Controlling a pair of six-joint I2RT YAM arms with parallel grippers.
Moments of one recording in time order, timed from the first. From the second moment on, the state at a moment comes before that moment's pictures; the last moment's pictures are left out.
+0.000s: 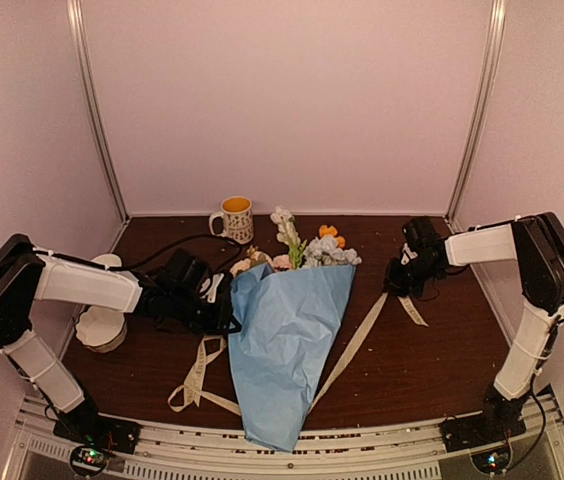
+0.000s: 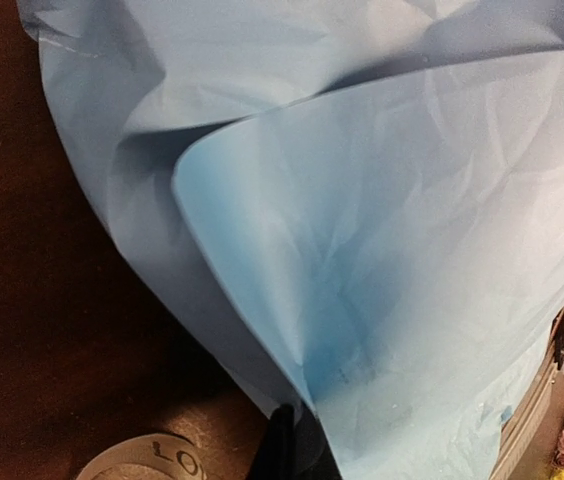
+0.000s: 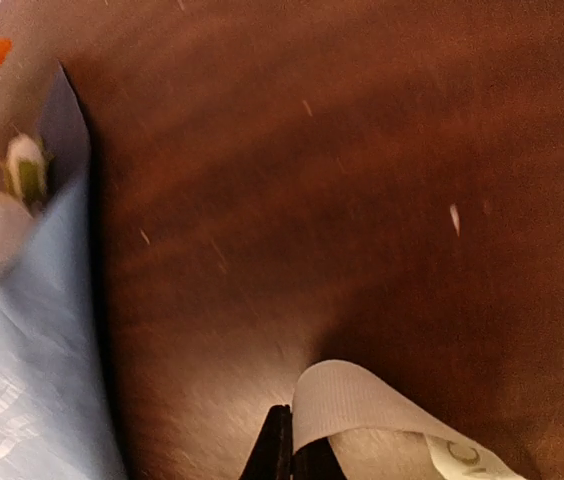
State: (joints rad) left arm -0.70 1.60 0.79 -0.08 0.33 -0.56; right arm 0.30 1.79 1.01 -0.30 -0.19 0.69
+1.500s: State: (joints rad) left arm -0.70 1.68 0.87 -0.11 0.34 -0.53; right arm 1.00 1.81 1.16 -0.09 -0.24 0.52
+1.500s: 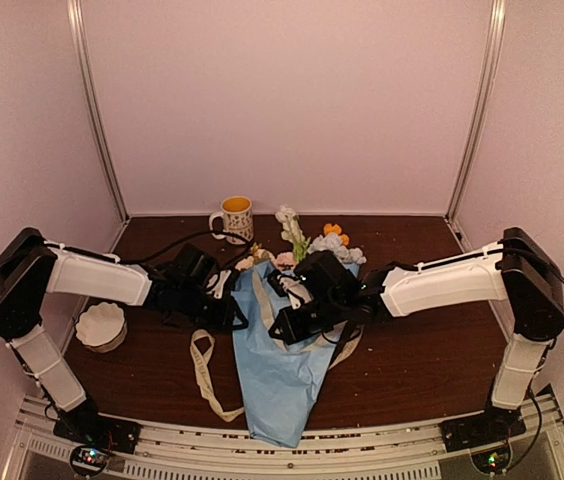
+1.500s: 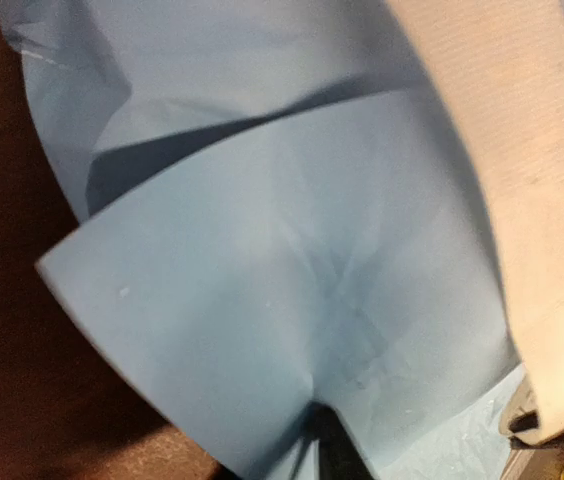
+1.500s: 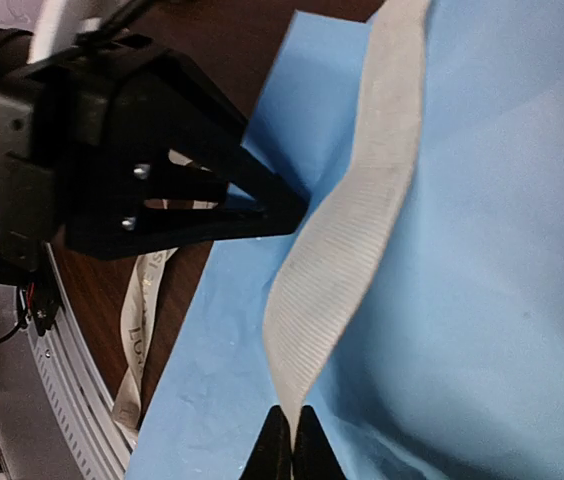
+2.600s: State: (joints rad) left arm -0.64 1.48 0.70 -0.41 0.00 -0.43; right arm 1.00 1.89 1.18 -0.12 -0.22 0.58
